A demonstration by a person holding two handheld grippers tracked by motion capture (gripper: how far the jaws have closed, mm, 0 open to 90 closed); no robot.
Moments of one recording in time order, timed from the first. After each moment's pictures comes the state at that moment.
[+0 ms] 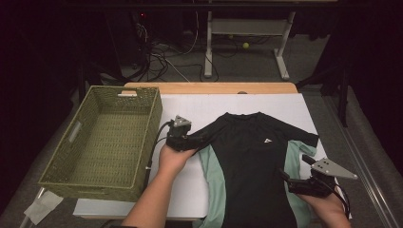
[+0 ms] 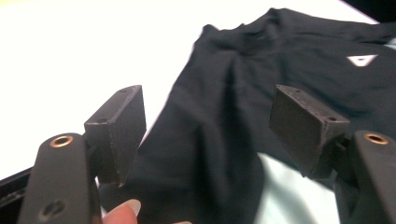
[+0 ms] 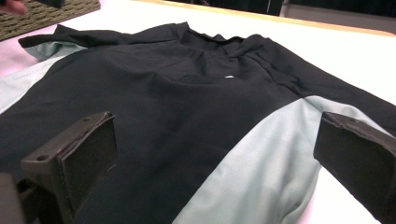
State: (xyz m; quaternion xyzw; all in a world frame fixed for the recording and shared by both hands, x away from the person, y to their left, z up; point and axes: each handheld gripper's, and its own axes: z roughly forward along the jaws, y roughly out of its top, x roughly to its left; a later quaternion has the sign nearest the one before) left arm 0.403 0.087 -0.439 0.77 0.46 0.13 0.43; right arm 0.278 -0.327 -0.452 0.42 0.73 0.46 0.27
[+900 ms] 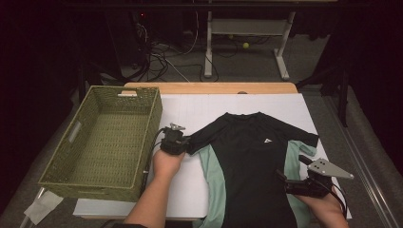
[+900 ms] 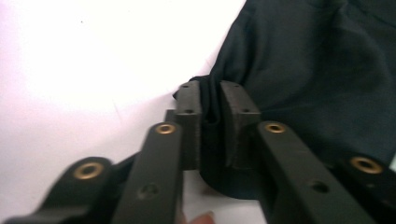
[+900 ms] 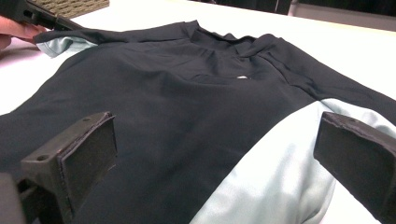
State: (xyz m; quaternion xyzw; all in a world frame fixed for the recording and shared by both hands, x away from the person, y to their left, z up) left arm 0.403 0.101 -0.472 0.78 0.51 0.14 0.35; right arm 0.277 -0.320 -0.452 0.42 0.74 0.46 0.26
